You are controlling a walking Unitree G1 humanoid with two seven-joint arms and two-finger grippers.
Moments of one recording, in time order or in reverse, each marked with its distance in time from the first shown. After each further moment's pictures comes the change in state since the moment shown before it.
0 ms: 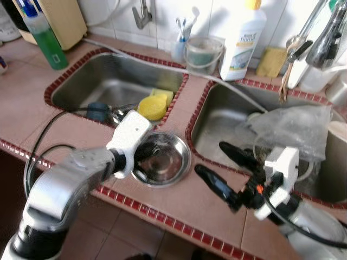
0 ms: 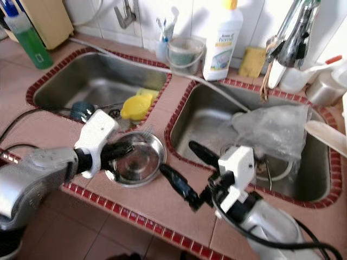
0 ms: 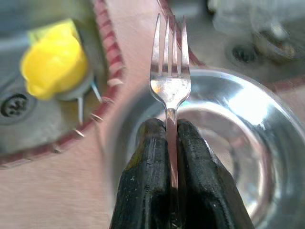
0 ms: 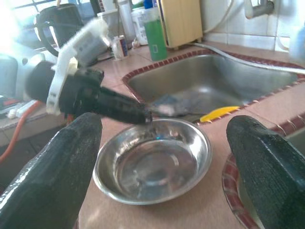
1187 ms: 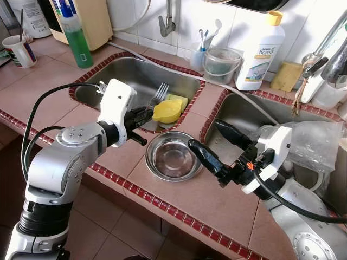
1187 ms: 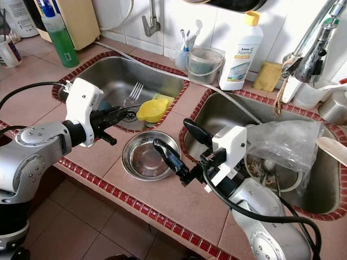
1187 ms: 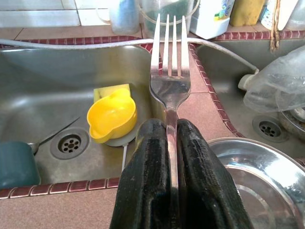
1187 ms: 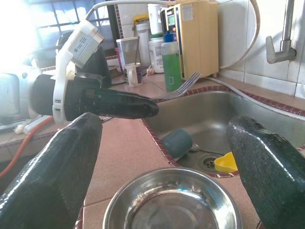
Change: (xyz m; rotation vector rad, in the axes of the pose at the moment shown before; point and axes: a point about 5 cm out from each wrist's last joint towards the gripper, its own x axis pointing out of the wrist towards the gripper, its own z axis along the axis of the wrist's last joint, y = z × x) left arm 0.006 0.021 0.023 -0.042 -0.221 0.068; right arm 0.025 -0.007 0.011 -0.023 -0.109 -0.013
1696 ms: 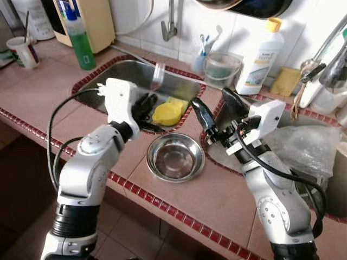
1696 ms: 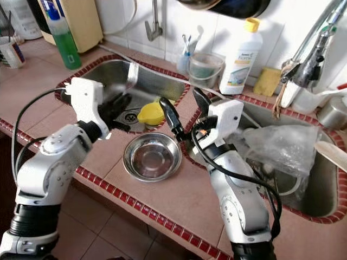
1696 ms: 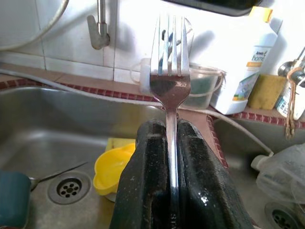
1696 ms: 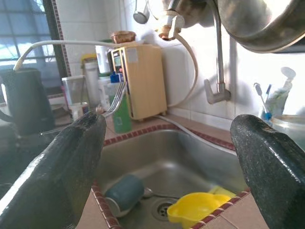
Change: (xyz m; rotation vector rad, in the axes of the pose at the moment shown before) left arm 0.024 -0.005 -0.004 -0.155 -0.289 0.142; right arm 0.048 -0.033 -0.003 -0.056 -0.190 -0.252
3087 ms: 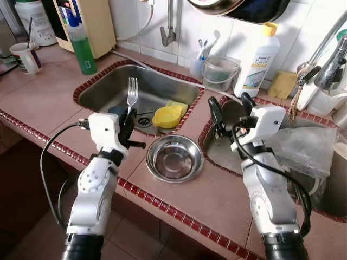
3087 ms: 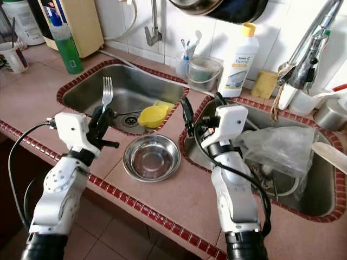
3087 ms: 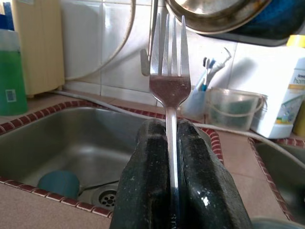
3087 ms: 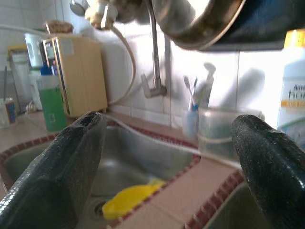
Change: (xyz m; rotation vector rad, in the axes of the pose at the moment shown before) left arm -0.036 0.012 -0.054 0.045 -0.185 0.192; right arm -0.006 -0.029 -0.030 -0.120 0.019 -0.244
